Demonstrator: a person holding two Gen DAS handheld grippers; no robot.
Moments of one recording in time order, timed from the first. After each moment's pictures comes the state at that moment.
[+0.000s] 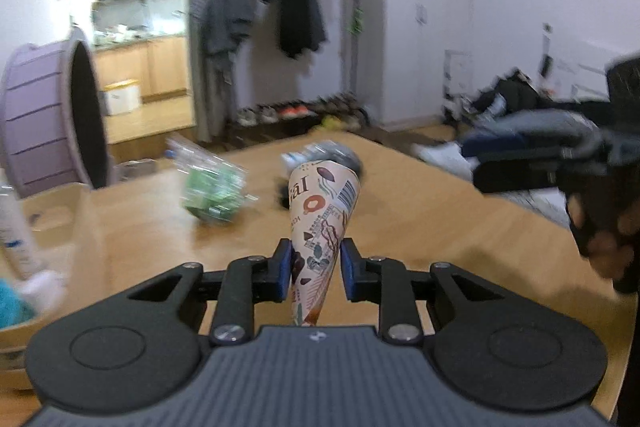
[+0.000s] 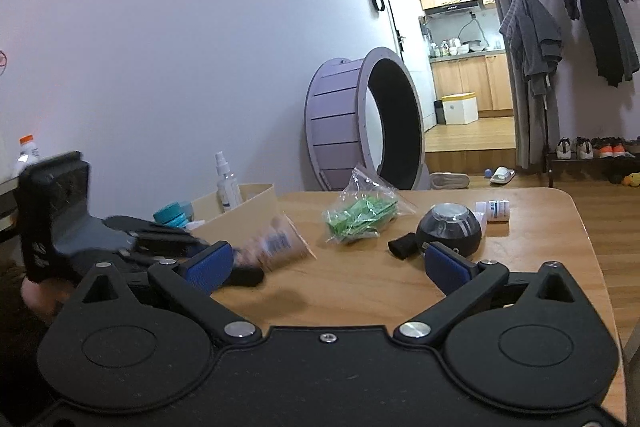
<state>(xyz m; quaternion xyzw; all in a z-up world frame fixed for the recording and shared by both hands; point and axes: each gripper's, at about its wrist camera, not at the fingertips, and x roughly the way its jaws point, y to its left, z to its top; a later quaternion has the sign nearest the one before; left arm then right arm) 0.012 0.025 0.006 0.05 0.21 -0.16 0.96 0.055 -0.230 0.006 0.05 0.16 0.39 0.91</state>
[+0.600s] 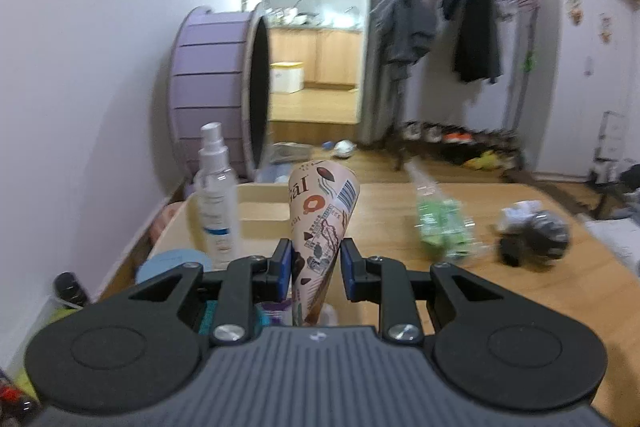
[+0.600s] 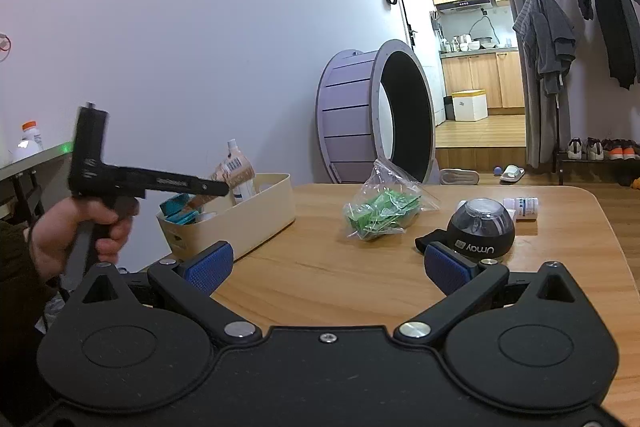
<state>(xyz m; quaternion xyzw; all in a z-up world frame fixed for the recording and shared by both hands) 0.045 0.134 0.032 -0.03 0.22 0.08 0.97 0.053 -0.200 0.001 0.04 0.17 0.40 0.90</state>
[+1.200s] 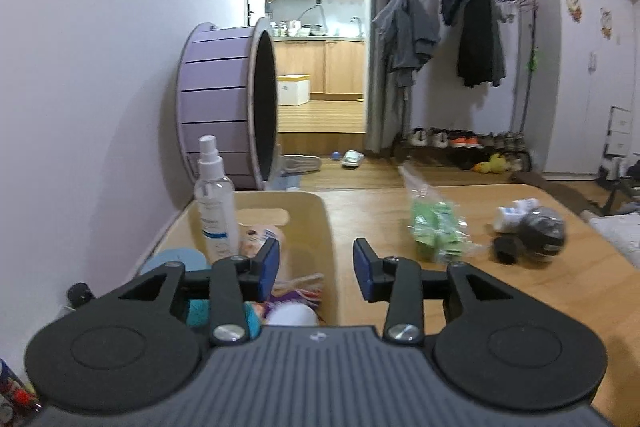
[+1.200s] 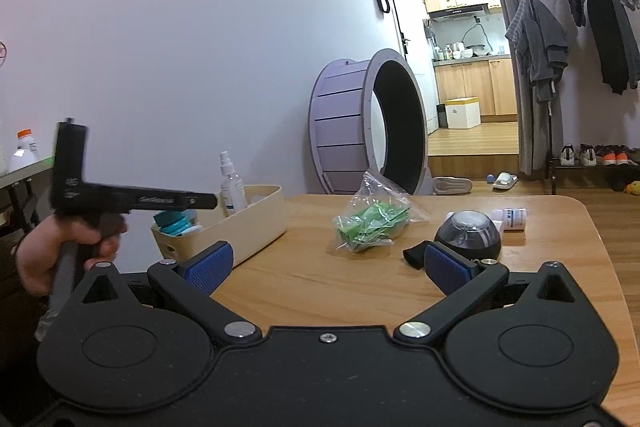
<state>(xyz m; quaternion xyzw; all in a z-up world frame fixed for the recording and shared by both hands) 0.022 0.113 0.036 -0.02 0.20 0.08 0.98 0.054 -0.205 0.006 0.04 0.15 0.39 0.91</state>
